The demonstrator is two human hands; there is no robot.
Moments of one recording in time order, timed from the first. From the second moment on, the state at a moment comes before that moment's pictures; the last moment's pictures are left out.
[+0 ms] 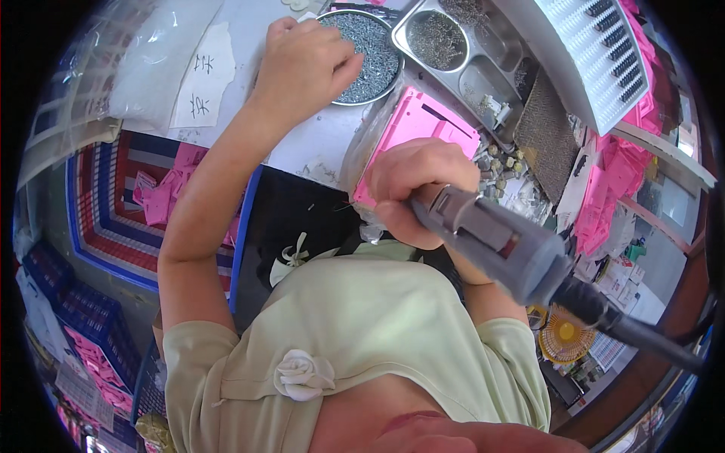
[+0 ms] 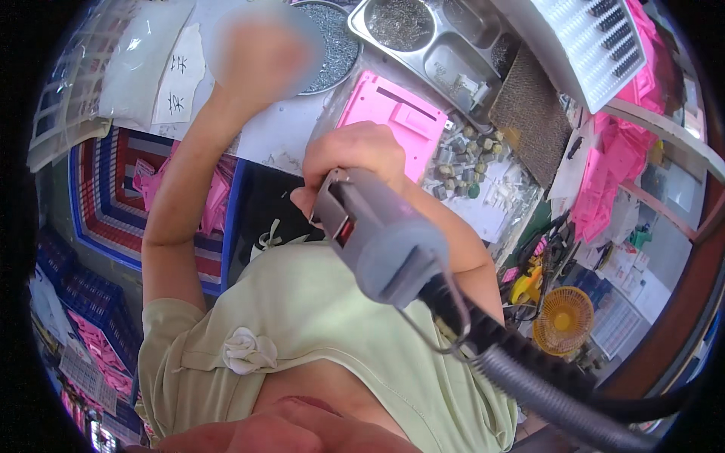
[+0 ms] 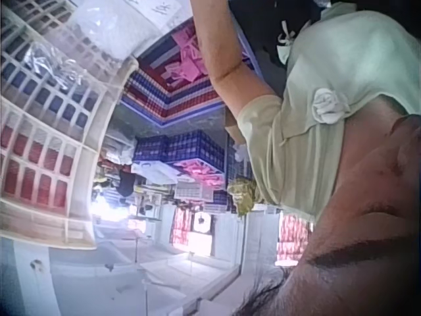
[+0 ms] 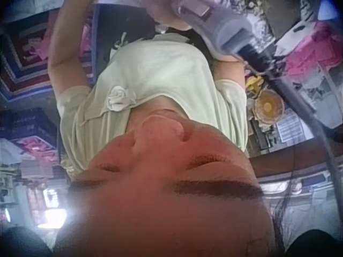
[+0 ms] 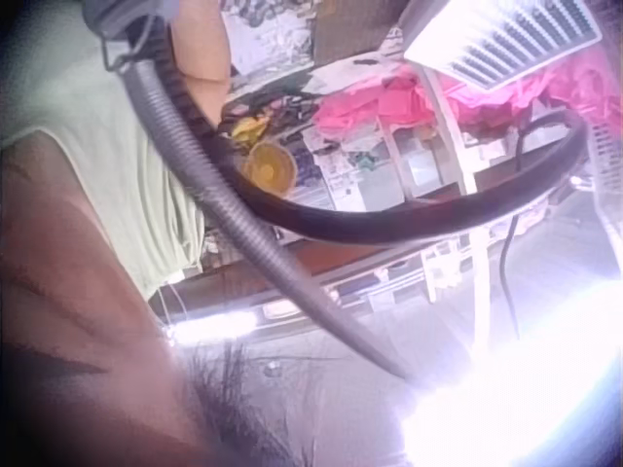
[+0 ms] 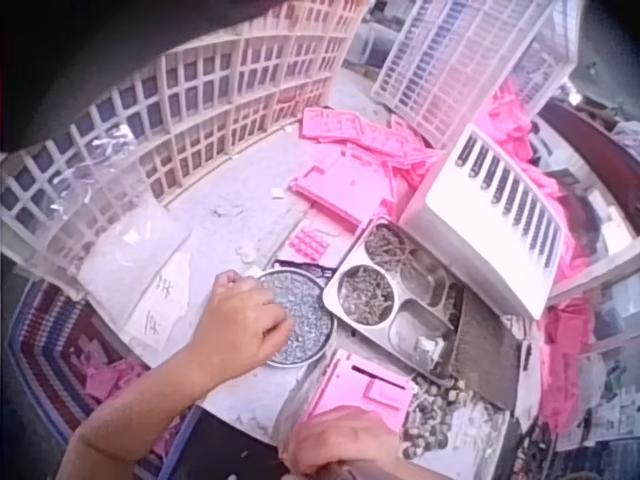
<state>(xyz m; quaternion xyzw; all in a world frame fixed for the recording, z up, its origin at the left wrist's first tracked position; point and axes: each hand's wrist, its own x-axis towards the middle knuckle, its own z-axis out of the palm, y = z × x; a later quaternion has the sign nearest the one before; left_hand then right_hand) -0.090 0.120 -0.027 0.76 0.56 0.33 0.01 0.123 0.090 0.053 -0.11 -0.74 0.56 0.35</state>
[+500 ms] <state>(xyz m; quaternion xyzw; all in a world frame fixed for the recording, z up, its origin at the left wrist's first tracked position) -0.049 0.015 -0.003 0.73 0.46 0.44 0.24 0.138 0.085 0.090 -0.08 -0.56 0.70 0.42</state>
